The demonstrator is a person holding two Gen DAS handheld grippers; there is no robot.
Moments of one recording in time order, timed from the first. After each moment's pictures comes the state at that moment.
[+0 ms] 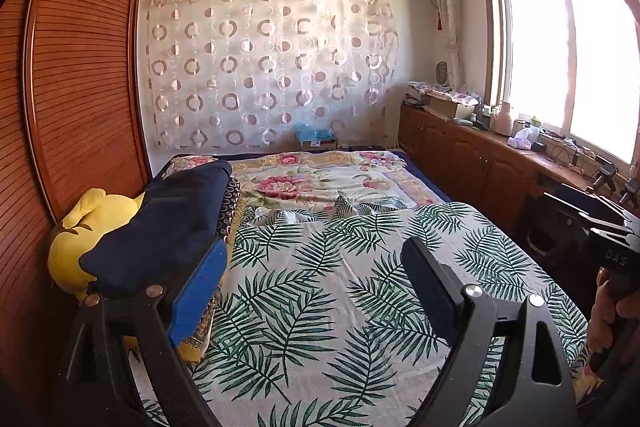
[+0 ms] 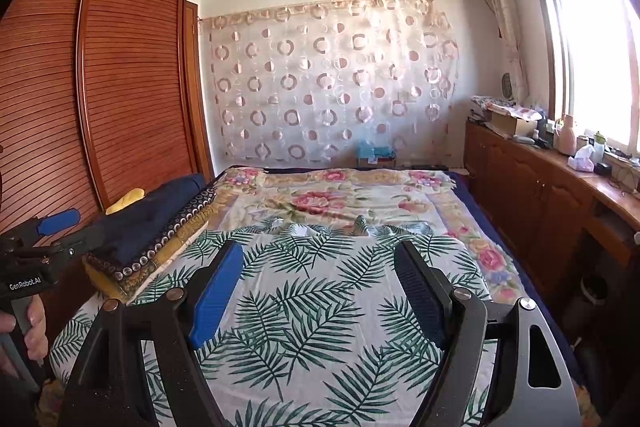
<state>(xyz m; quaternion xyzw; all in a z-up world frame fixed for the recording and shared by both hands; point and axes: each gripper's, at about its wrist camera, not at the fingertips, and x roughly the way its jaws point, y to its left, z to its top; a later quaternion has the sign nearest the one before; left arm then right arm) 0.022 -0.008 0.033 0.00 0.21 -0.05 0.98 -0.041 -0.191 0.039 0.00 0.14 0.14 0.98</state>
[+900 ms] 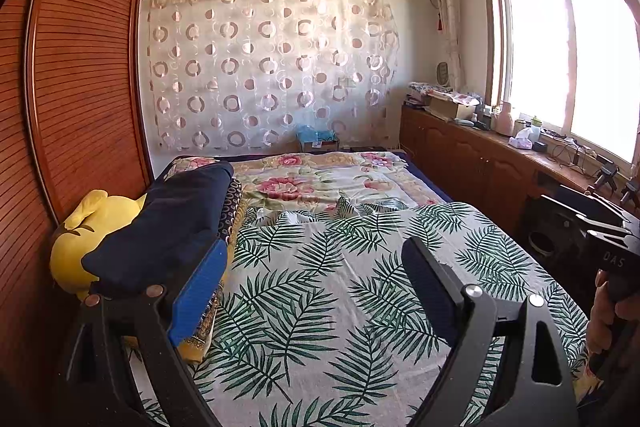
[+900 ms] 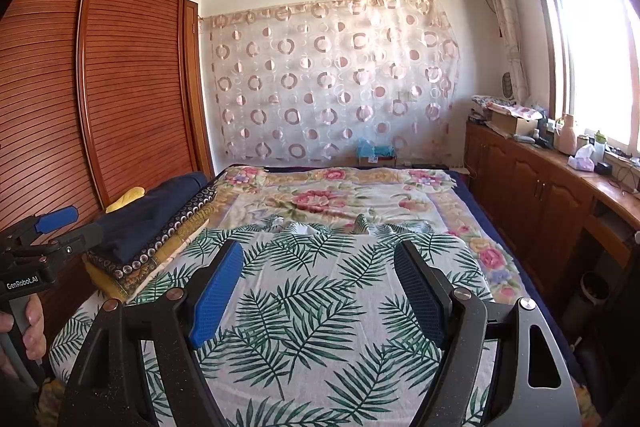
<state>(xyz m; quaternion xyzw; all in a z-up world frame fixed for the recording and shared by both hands) 0.020 -0.008 0.034 0.00 0.21 -0.04 0.98 -0.040 -0.195 0.037 0.00 0.15 0.14 0.98</state>
